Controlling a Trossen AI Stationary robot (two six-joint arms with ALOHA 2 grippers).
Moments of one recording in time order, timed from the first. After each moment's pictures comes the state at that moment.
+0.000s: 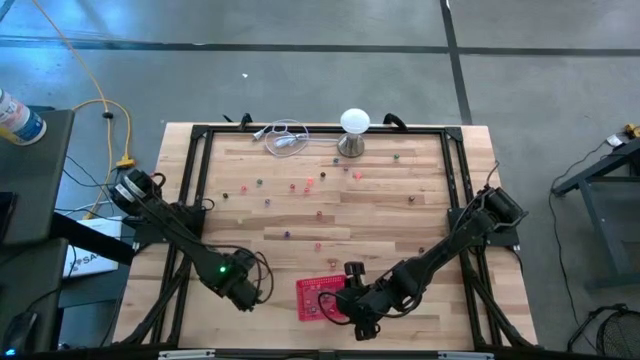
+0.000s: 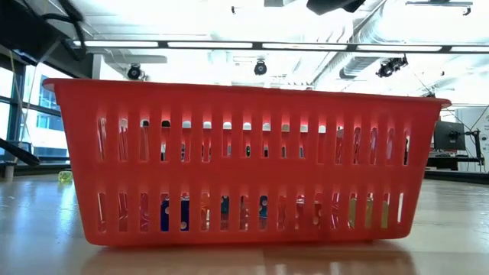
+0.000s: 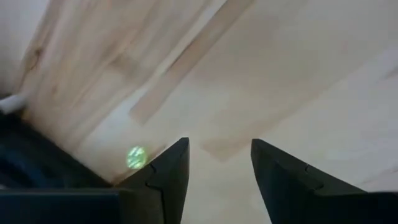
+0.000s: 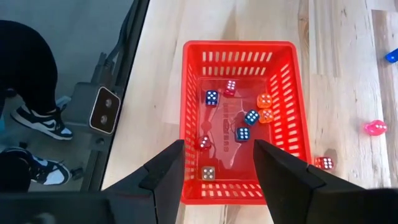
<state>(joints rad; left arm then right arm) -0.72 1.61 1.11 -1.10 0.09 -1.49 0.62 1.88 1.49 -0.55 0.25 0.42</state>
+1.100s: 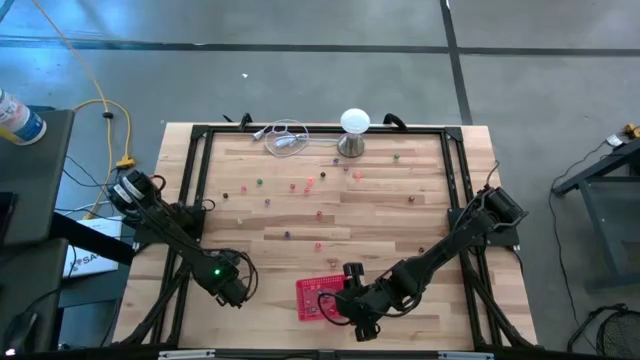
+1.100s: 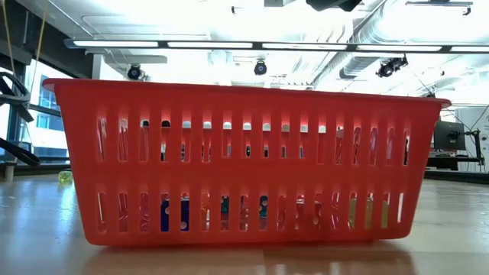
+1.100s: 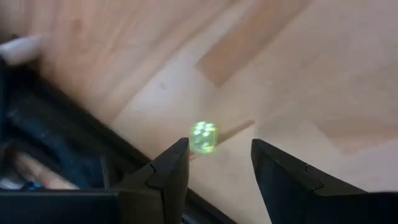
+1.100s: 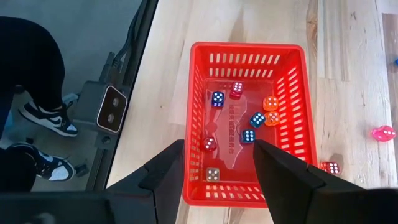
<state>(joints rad) -0.77 1.61 0.86 -1.00 0.26 -1.50 0.62 1.88 1.49 -0.53 0.23 0.40</state>
